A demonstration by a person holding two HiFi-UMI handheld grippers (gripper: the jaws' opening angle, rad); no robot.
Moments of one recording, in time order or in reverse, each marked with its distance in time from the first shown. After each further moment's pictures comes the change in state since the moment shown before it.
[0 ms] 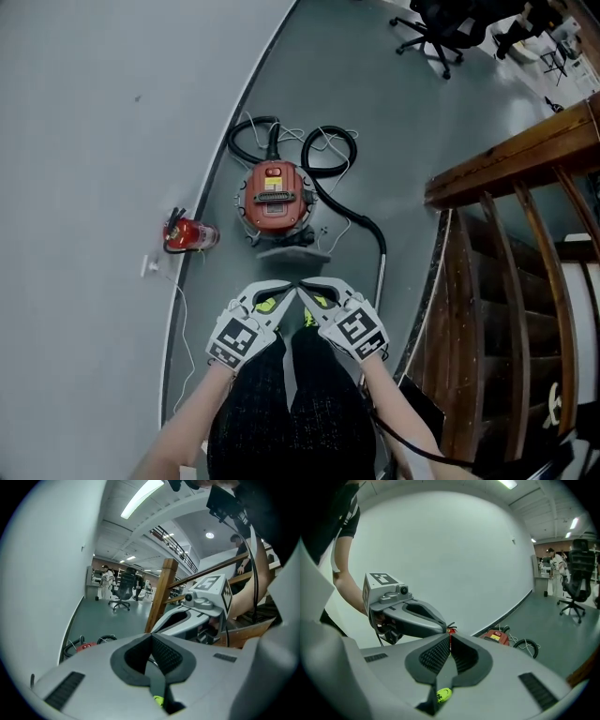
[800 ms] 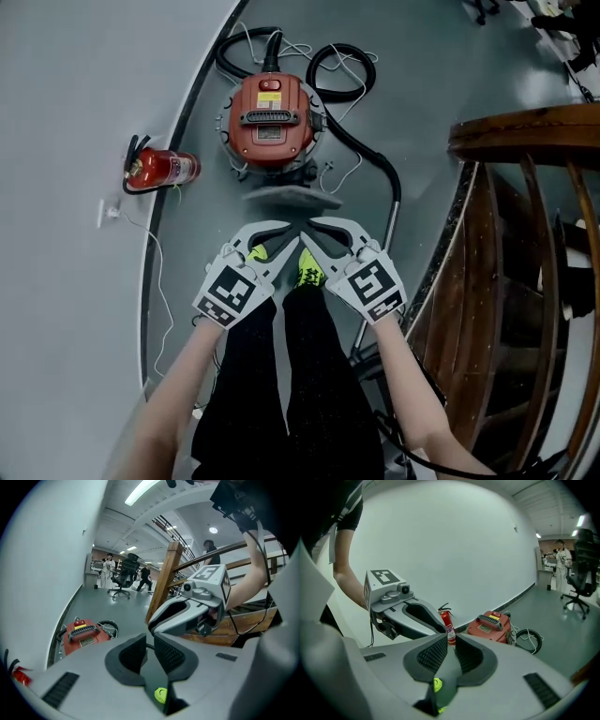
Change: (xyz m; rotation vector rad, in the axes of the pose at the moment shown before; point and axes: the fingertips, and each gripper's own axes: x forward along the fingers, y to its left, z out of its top) left arm 0.082 0.035 -0.123 -0.025 0.088 -0.024; right arm 0.064 -0.060 -0.109 -0.028 0.080 0.015
